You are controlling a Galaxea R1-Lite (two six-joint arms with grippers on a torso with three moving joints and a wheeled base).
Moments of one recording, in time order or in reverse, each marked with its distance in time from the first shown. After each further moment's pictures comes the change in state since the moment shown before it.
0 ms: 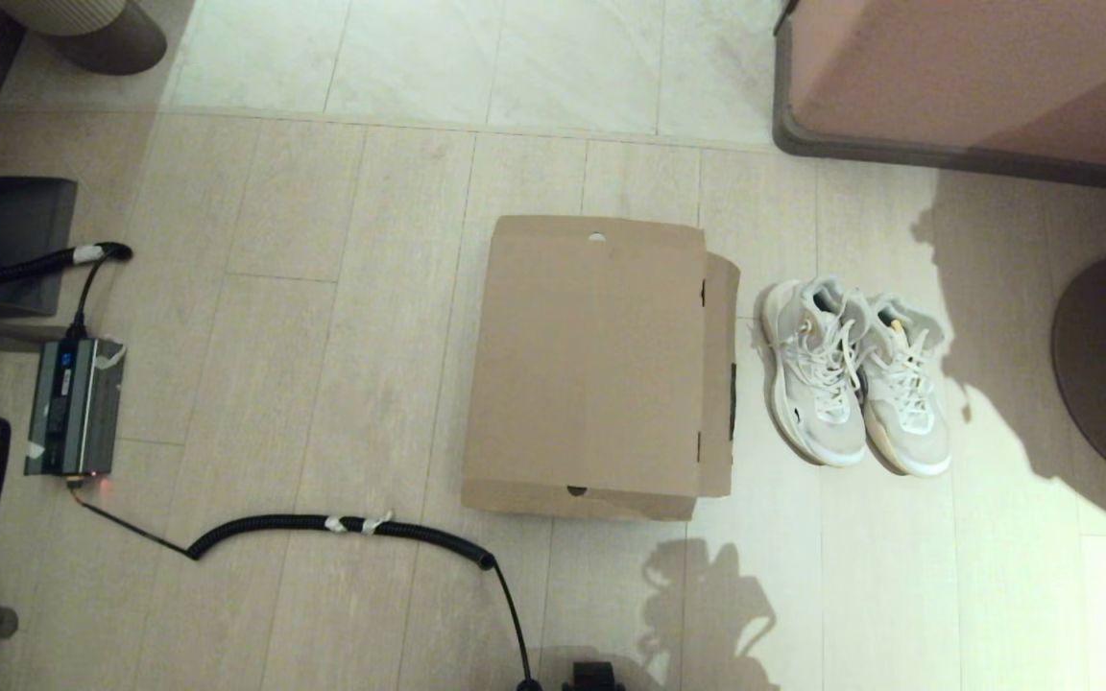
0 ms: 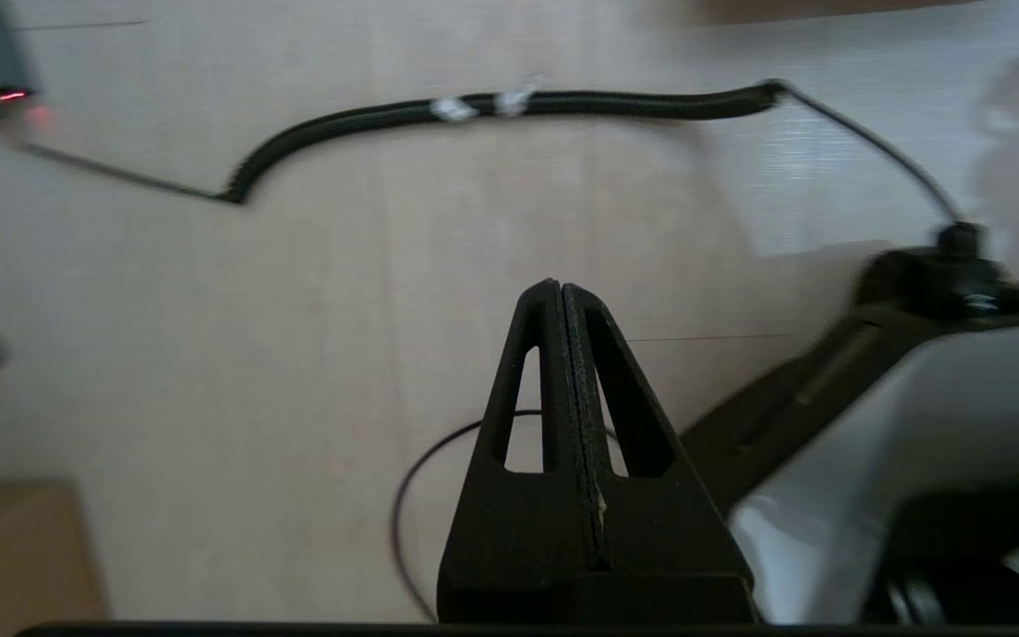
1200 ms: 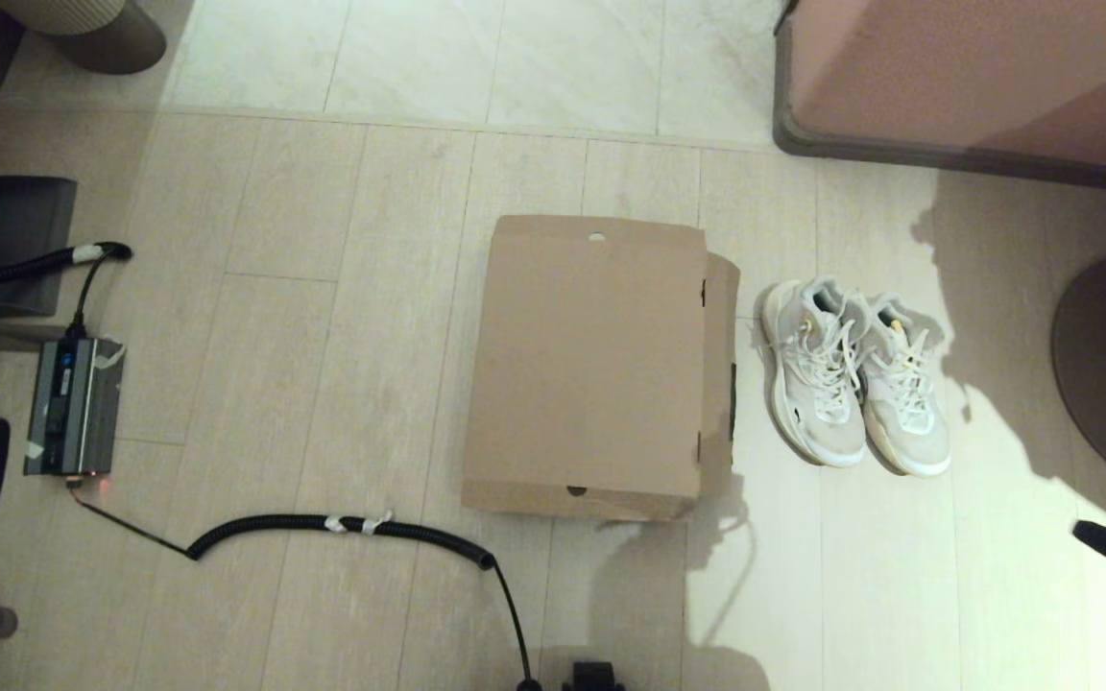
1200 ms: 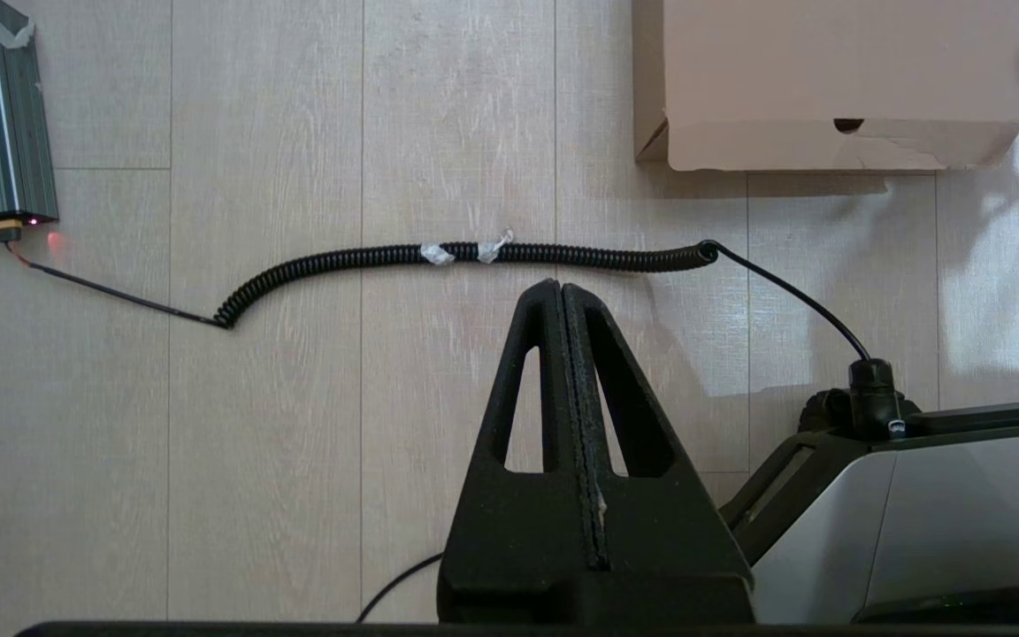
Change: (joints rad) left arm -0.103 -0.295 0.004 0.027 0.064 -0.119; right arm 0.011 0.887 -0.398 -0.102 0.249 0.474
